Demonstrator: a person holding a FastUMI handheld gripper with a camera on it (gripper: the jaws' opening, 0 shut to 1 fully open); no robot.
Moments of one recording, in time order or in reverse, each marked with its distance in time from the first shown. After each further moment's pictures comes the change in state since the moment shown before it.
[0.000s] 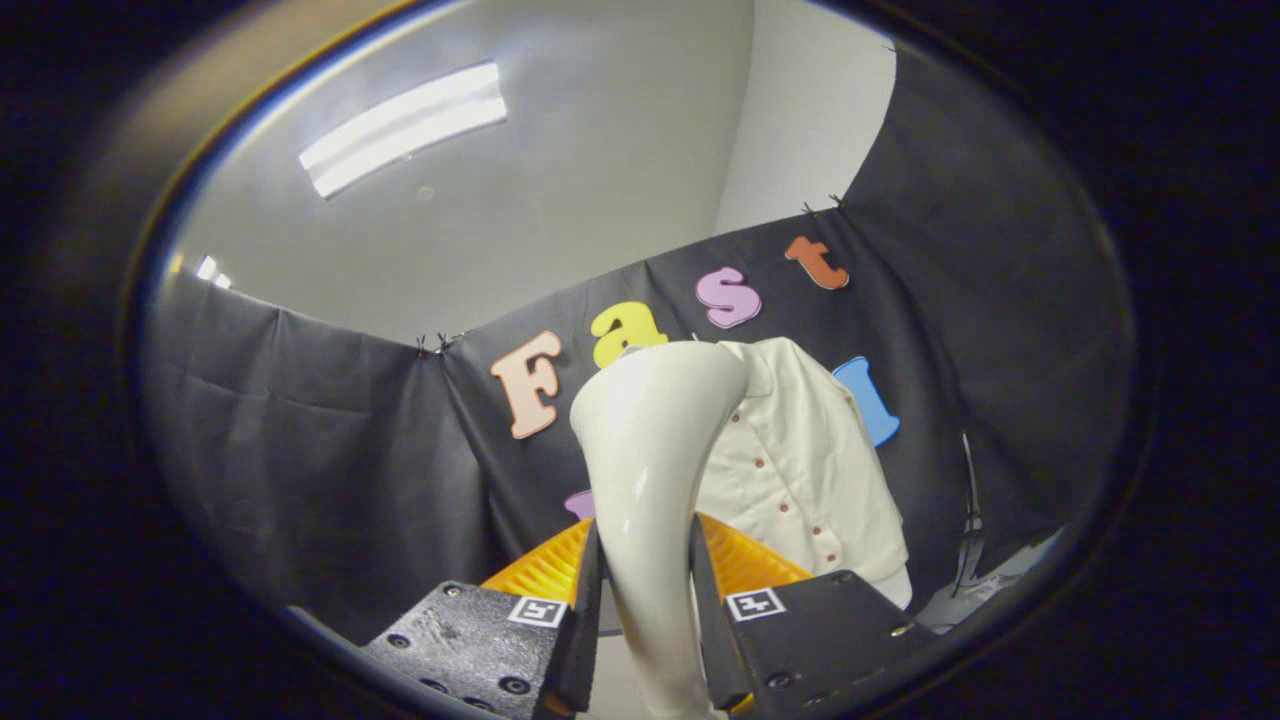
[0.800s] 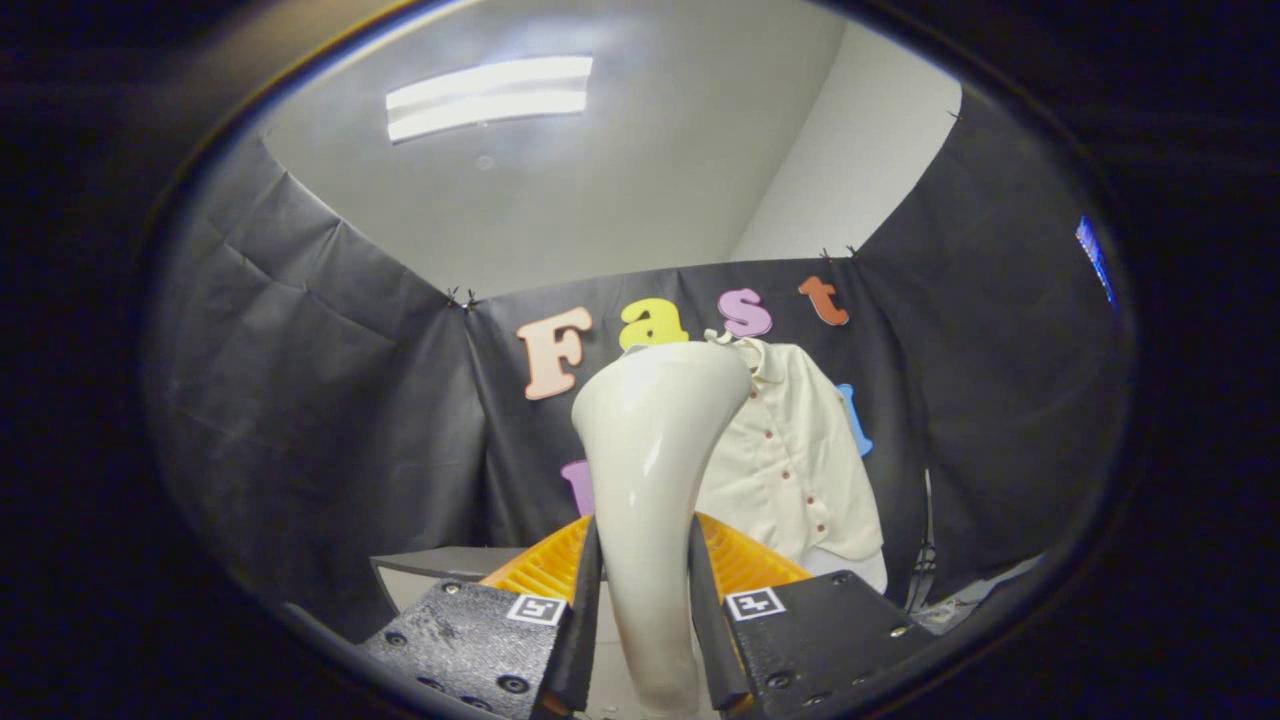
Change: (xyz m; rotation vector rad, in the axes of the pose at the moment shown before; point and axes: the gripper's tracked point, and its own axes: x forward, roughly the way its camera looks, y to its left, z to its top) arm -0.089 0.083 -0.103 -0.189 -0.082 -0.064
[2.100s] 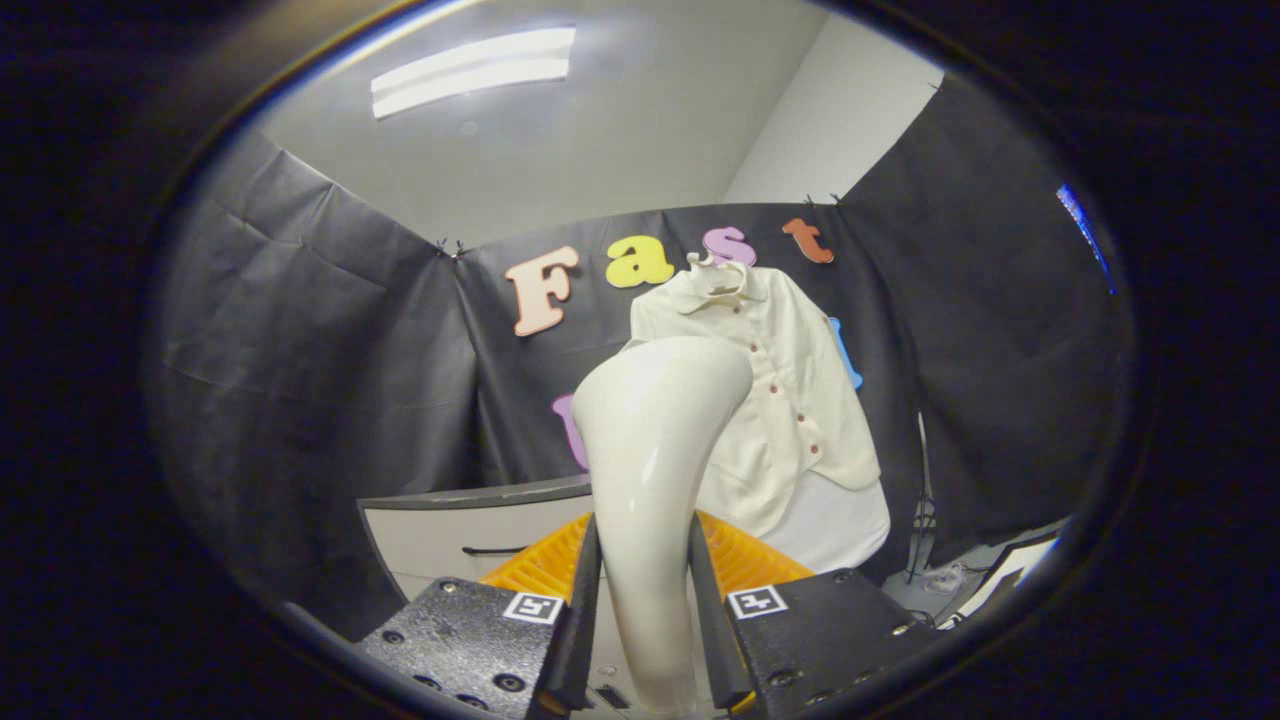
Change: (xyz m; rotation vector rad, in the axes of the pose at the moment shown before) arm -0.026 -0.014 -0.096 0.052 0.141 0.000
